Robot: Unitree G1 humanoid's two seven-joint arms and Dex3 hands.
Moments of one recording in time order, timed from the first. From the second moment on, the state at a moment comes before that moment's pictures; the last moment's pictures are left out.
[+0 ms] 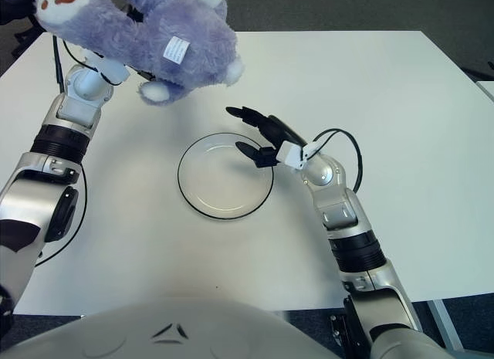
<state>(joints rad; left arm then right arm) -0.90 0.38 -0.14 0.60 0.28 -0.79 -0.11 -0.28 -0.37 0.08 -0.31 -0.05 0.25 0.48</state>
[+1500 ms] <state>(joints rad) -0.90 0.39 -0.14 0.64 0.29 -0.83 -0.11 -0.46 -0.44 -0.09 -0.02 -0.11 0.06 0.25</state>
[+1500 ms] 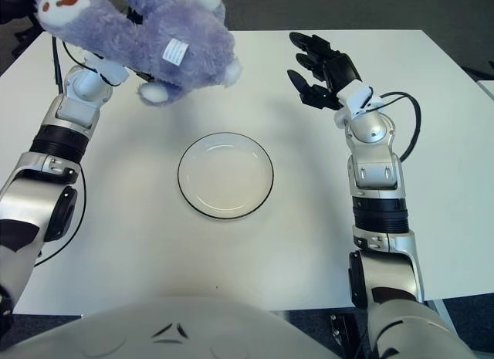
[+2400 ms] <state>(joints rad) -0.85 0.32 -0.14 0.62 0.08 -0.74 -0.41 -0.55 -0.47 -0.09 0.18 -0.25 0.04 0.10</state>
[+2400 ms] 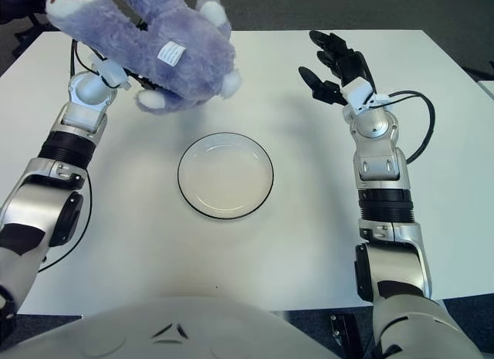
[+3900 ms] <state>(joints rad) -0.82 0.27 -0.24 0.69 0.22 -0.90 -0.46 -0.61 -0.49 -0.08 0.27 -0.29 0.04 0.06</state>
